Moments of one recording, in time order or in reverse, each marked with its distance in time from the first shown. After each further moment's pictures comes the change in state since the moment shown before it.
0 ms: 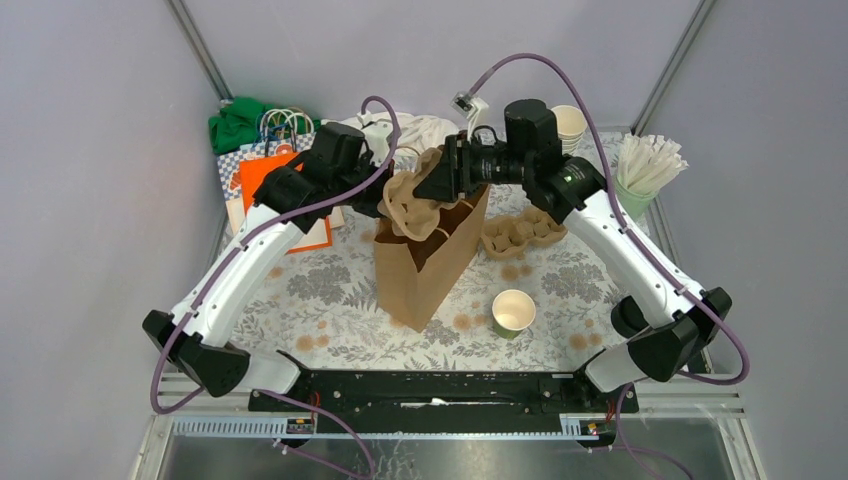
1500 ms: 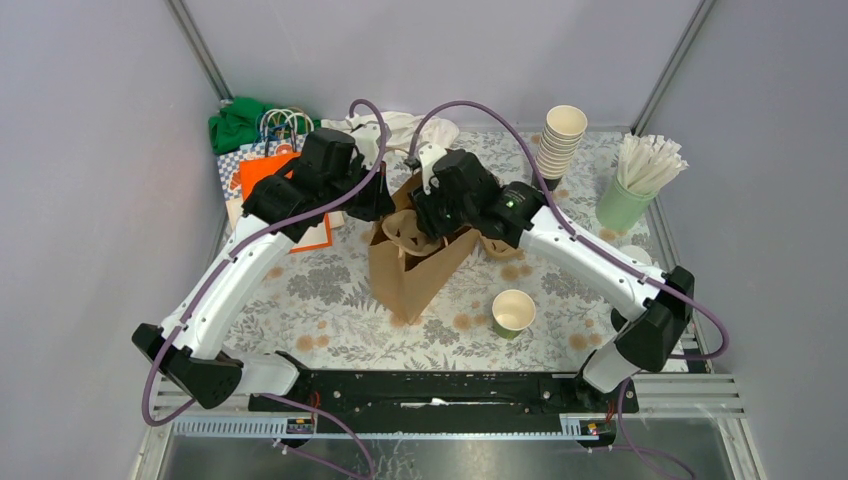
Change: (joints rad) left arm 0.004 -0.068 -0.043 0.014 -0.022 -0.040; right arm 0.252 0.104 -0.056 -0.220 0.697 -0.318
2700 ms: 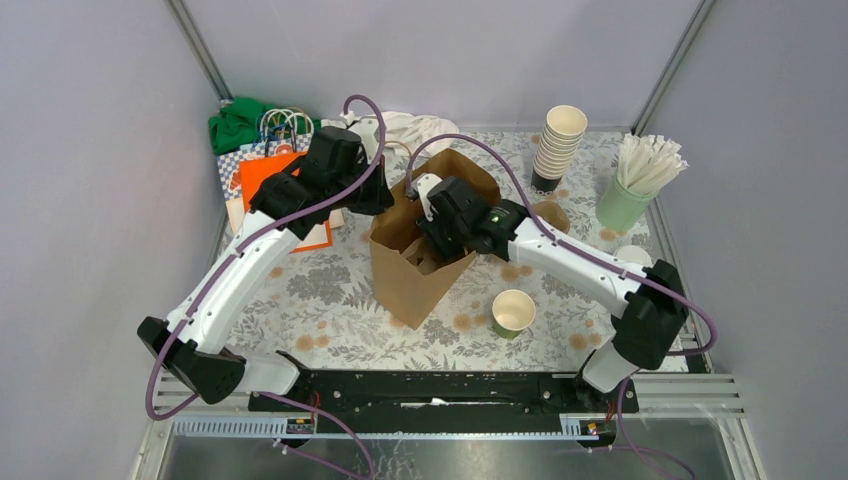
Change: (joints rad) left arm -0.003 0.028 0.000 0.030 -0.103 -0.110; right arm 0.008 -0.010 -0.219 0.055 0.101 -0.083
